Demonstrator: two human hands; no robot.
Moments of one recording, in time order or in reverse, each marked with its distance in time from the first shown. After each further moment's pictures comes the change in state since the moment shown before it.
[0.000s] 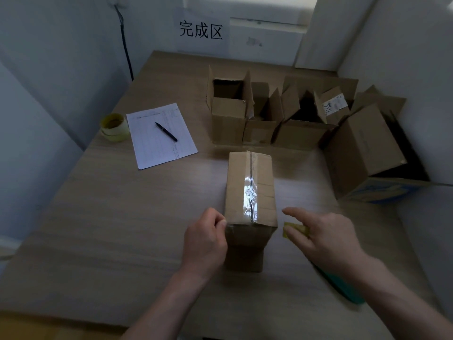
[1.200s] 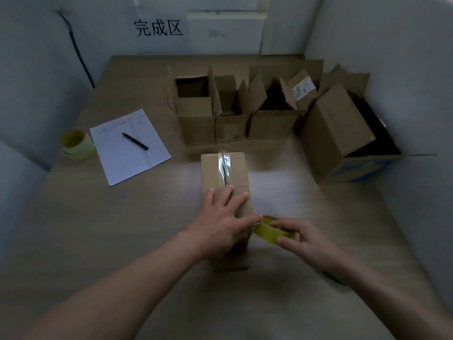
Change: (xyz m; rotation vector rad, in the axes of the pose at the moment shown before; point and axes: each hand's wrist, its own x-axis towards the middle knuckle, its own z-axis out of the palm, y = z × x) left_hand 0.067 0.007 0.054 0.761 -0.571 0.884; right_hand -0.020 0.049 0.045 0.666 -0.317 0.242
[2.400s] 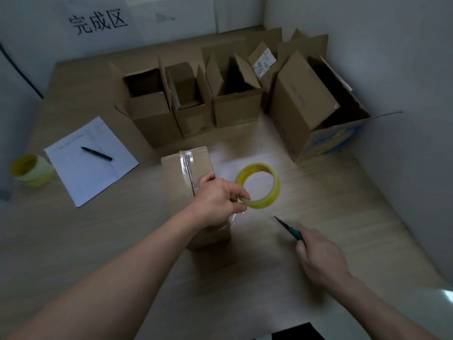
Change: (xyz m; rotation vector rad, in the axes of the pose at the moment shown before) left_hand 0.087 0.011 -0.008 -0.646 -0.082 -0.239; right_hand -0.055 0.099 0.049 -0.452 0.319 0.436
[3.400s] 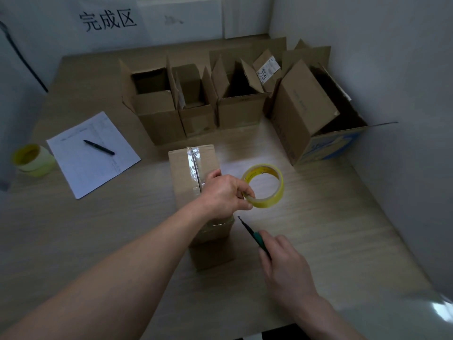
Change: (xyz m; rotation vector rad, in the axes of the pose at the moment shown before) left_hand 0.001 0.017 -0.004 -0.002 -0.015 0.002; right_hand -0.045 -0.093 -0.022 0.206 0.200 -0.219
